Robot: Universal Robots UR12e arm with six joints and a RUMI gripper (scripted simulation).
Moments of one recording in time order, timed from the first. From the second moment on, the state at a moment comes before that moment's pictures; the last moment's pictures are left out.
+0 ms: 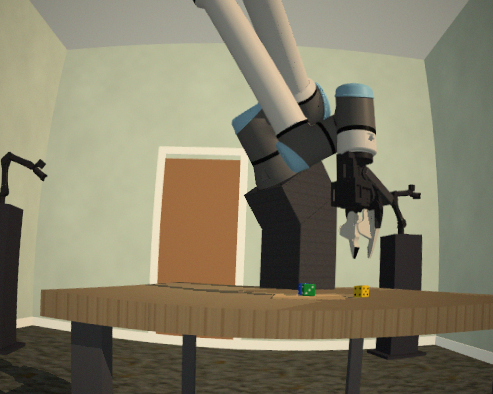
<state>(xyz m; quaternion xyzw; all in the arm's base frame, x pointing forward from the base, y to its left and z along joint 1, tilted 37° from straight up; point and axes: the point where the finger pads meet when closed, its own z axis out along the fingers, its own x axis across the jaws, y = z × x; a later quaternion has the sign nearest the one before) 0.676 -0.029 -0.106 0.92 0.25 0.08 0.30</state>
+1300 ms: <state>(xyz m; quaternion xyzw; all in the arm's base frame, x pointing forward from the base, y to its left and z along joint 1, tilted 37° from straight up) 0.680 -0.035 -0.115 0.92 0.25 0.08 0.30</state>
